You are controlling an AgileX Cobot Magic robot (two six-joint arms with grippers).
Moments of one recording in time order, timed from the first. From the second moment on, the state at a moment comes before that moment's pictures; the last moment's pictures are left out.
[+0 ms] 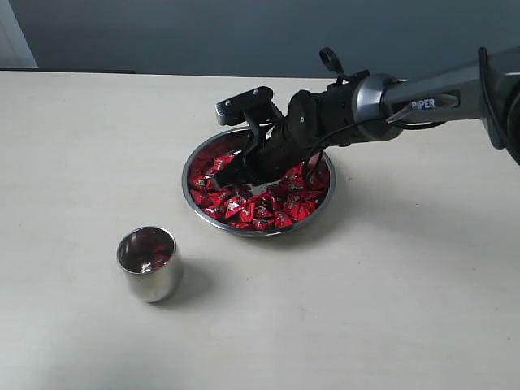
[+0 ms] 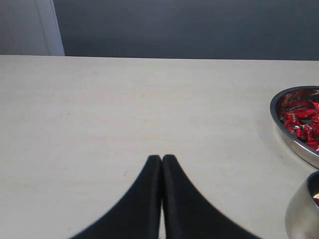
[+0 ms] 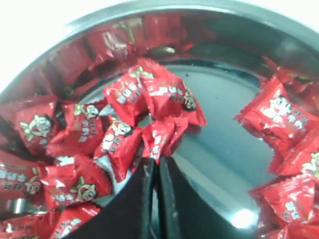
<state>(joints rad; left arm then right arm) 0.10 0.10 0.00 0.00 0.24 -0.06 0.59 2.18 -1.38 0.36 0.26 -0.36</state>
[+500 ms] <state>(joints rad) 0.10 0.10 0.00 0.00 0.24 -0.06 0.70 1.95 -1.38 0.42 0.48 -0.41</state>
